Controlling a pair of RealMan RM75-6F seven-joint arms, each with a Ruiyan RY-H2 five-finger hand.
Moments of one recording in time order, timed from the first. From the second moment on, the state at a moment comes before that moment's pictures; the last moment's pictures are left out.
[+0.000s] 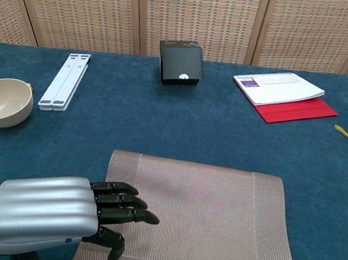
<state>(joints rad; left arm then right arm) -0.65 -1.58 0.19 -1.41 1.95 0.99 0.16 0.05 -1.17 0.07 -1.49 -1.50 1.51 -0.07</state>
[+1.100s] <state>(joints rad) -0.67 -1.63 0.21 -1.41 1.89 0.97 0.20 0.05 -1.17 0.07 -1.49 -1.50 1.51 -0.06</state>
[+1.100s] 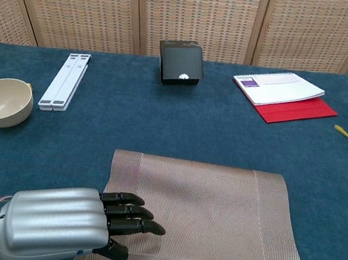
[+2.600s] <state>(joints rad) -0.82 -1.62 -0.23 -1.45 1.42 0.88 0.13 0.05 -1.17 0.07 -1.50 -1.50 1.51 -0.08</state>
